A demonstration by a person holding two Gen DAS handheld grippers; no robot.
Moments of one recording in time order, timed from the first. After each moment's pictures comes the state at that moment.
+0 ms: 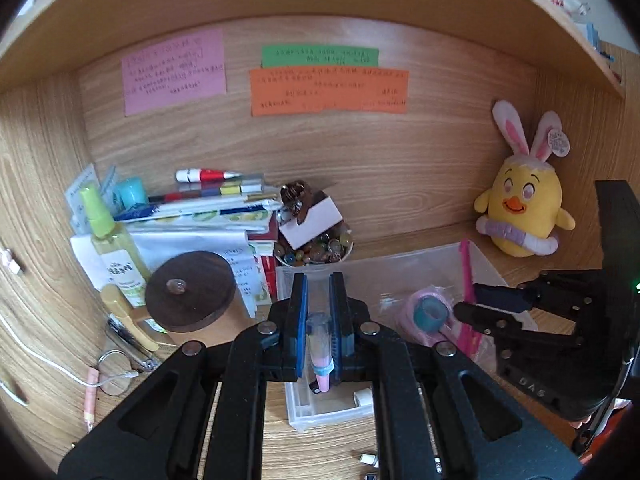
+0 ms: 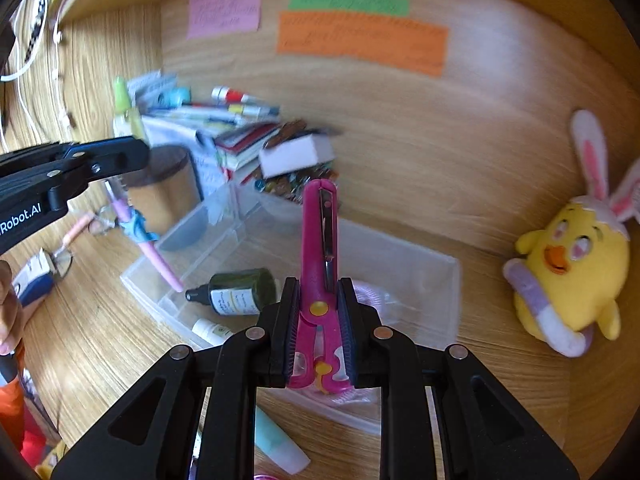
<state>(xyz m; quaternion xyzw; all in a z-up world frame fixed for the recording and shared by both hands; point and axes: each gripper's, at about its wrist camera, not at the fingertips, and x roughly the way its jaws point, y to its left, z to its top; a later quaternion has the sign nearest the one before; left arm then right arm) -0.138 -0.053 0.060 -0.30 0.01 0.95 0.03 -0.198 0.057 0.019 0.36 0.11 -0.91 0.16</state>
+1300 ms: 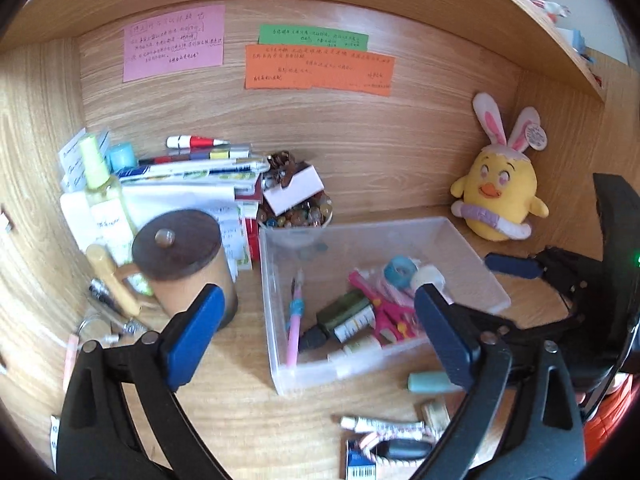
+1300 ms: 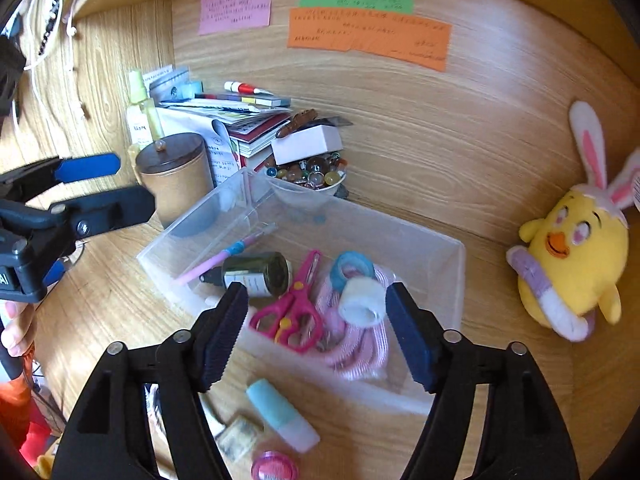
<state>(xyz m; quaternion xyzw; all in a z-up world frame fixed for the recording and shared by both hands) -0.102 -0.055 0.050 -0.32 -0.02 0.95 0.06 -0.162 0.072 0.022 0.35 0.09 -0.92 0.16</state>
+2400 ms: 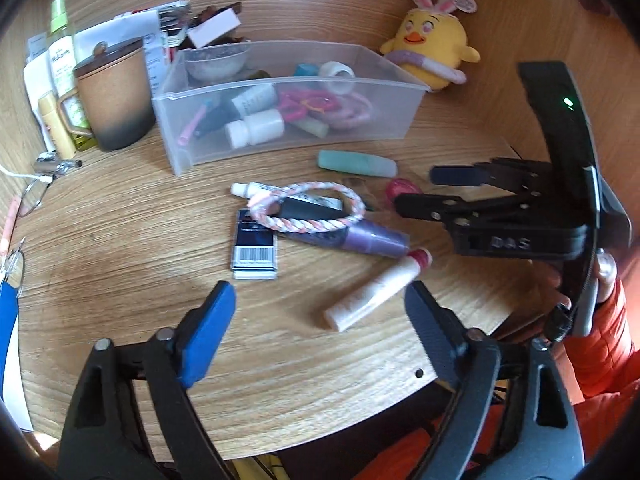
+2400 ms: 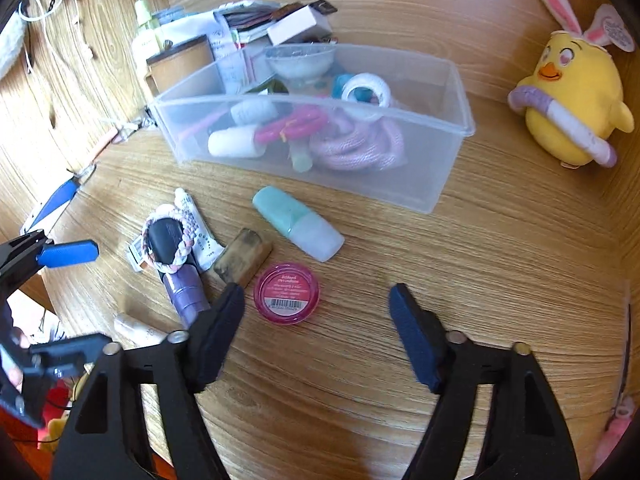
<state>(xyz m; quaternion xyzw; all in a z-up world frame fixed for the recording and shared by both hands) 0.013 0.008 -0.055 -0.45 0.00 0.88 0.15 -0.088 0.104 -0.073 0.45 0.05 -0.88 0.16</state>
